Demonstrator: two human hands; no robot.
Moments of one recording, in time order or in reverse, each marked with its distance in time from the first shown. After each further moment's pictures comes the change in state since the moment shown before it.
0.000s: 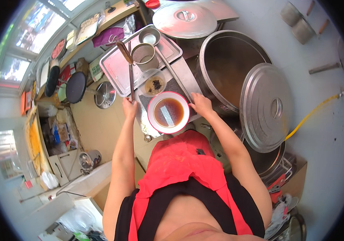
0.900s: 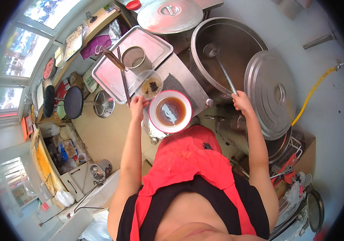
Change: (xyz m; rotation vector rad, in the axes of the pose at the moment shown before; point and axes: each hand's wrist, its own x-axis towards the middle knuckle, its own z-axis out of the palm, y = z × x) left_hand -0.008 0.071 -0.001 -0.891 -0.427 -0.313; right_hand -0.090 0.072 -0.104 0.938 0.084 0.889
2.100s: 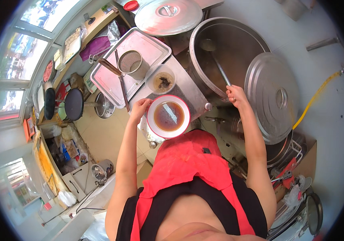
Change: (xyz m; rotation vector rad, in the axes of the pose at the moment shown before) left_hand 0.007 0.016 0.009 0.392 -0.357 -0.062; right_hand 0.061 -0.013 0.010 0.480 -0.105 0.135
